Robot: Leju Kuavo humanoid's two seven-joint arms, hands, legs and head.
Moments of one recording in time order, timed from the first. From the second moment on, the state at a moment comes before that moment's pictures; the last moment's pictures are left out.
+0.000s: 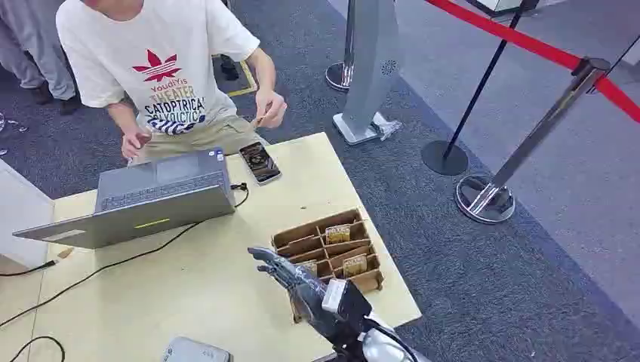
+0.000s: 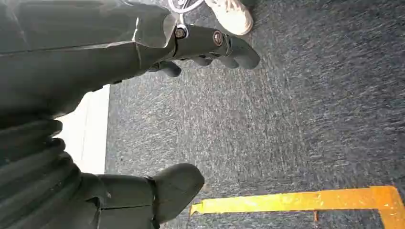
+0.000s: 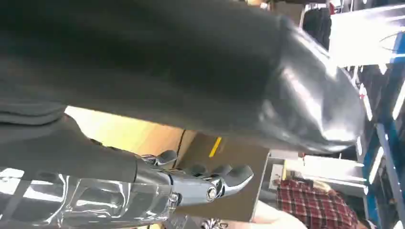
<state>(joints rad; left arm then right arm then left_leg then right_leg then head) -0.11 -0.08 1.07 -0.24 -1.40 0.22 0.12 0.07 -0.14 0.55 -1.59 -0.17 0.10 -0.47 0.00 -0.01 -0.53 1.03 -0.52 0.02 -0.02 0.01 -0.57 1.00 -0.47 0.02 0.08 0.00</state>
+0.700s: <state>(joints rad) -0.11 -0.08 1.06 -0.24 -1.38 0.24 0.10 0.04 -0.18 0.59 -1.59 -0.20 0.06 -0.48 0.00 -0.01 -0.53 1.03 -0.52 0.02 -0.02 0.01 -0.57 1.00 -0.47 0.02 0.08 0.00</state>
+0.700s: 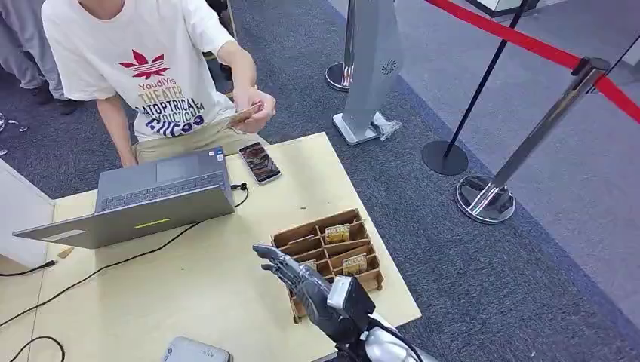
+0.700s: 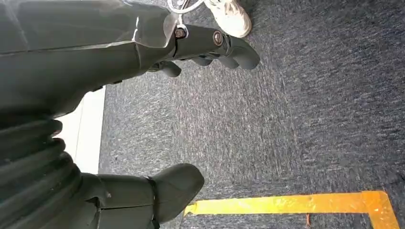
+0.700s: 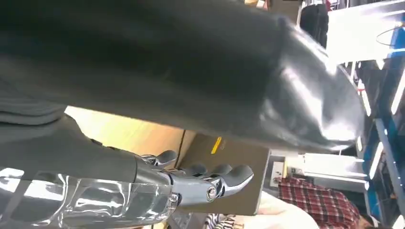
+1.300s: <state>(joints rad) -0.09 -0.08 1.06 -0.24 -1.34 0.26 0.09 -0.08 -0.10 0.65 -1.59 0.08 -0.09 -0.44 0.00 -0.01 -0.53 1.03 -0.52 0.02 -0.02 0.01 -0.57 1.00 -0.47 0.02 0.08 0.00</state>
